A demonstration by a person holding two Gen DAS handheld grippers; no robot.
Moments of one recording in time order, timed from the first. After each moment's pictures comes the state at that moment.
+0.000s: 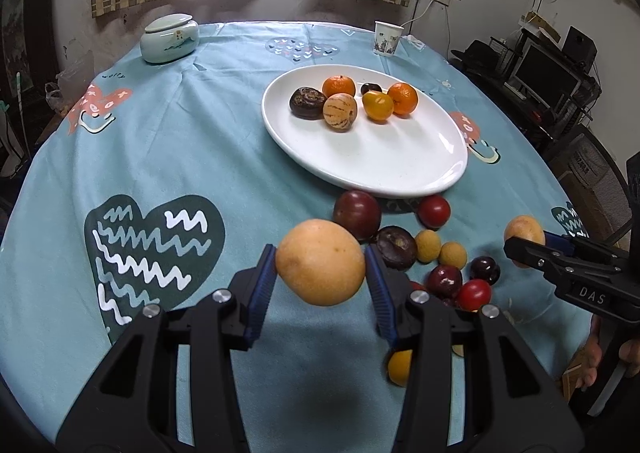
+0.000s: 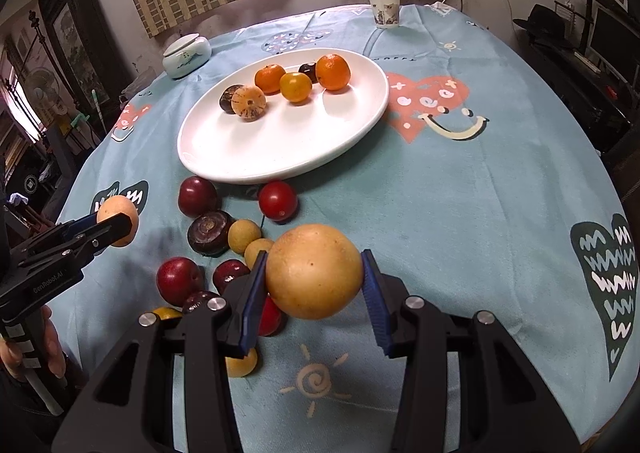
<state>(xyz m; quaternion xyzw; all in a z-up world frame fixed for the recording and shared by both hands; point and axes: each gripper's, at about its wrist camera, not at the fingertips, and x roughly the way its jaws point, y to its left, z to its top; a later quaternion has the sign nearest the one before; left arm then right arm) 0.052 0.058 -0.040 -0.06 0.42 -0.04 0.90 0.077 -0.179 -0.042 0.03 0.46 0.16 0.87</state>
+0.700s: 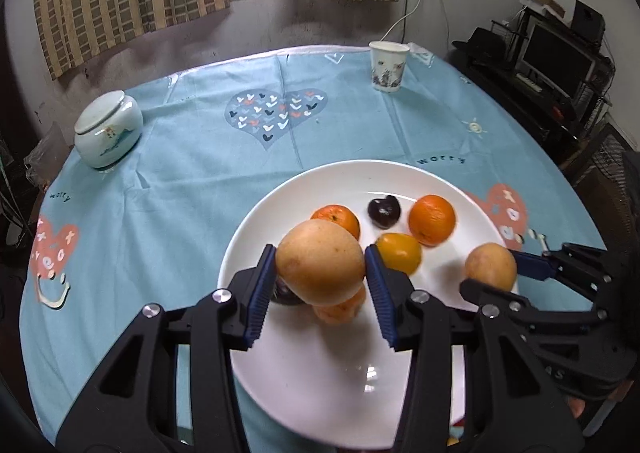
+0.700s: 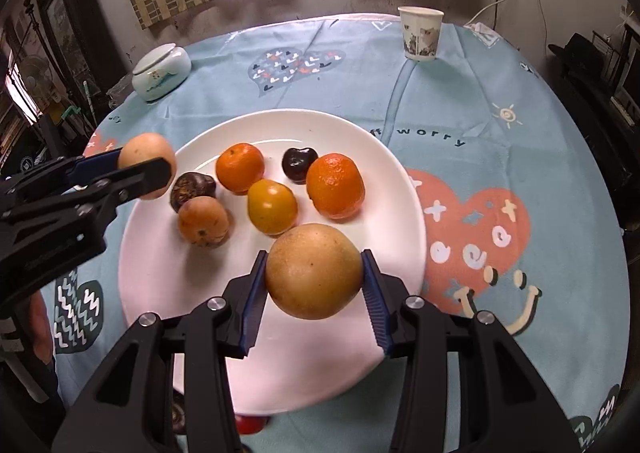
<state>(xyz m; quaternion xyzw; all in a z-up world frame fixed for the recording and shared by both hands) 0.268 0.031 -0.014 0.01 0.43 -0.05 0.90 0.254 -0.144 -0.036 -0.01 0.47 0.17 0.87</state>
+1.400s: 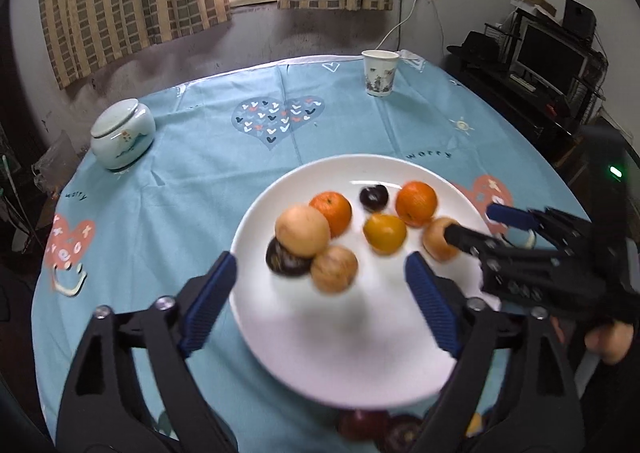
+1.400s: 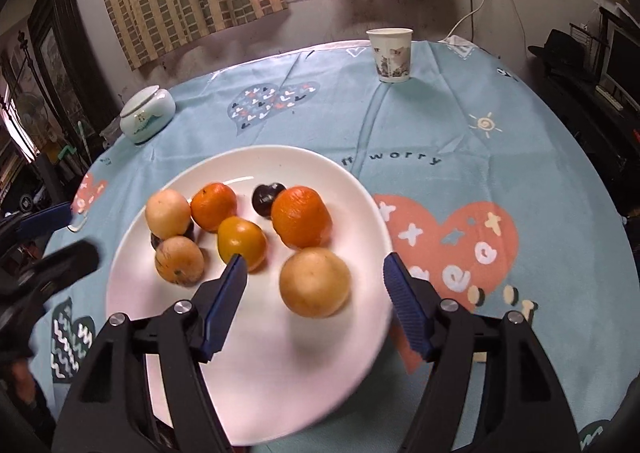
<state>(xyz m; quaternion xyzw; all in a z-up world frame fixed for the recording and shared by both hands) 0.208 0.025 0.010 0.02 0.40 -0.04 0.91 0.257 -0.169 -0.039 0.03 0.42 0.15 0.90</state>
